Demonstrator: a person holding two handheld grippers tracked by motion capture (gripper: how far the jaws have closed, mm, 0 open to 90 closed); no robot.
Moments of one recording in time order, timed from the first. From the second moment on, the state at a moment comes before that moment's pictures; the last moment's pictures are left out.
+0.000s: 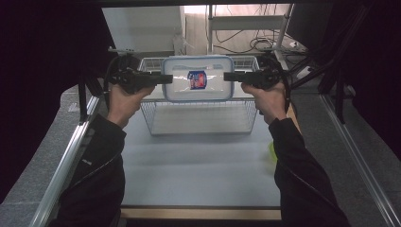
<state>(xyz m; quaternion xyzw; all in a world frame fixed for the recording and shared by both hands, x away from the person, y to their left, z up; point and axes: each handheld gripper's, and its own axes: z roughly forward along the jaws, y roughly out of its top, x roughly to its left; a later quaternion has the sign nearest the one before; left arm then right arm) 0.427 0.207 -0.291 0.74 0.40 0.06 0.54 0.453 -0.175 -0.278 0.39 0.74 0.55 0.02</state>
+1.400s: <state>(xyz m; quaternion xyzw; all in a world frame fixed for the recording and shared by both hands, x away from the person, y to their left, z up) 0.447 0.197 -0.322 0.74 0.40 0.15 0.51 0.491 -0.170 -0.305 0.42 0.72 0.55 0.02</state>
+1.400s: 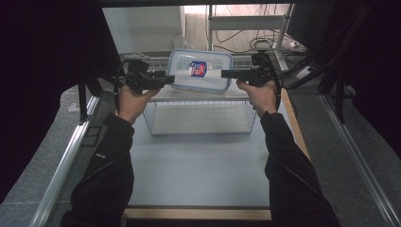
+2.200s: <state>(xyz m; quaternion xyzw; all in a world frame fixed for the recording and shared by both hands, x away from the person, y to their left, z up) 0.430 0.199 -0.324 0.74 0.39 0.17 0.52 0.472 -0.165 -0.301 0.38 0.75 0.52 0.15</state>
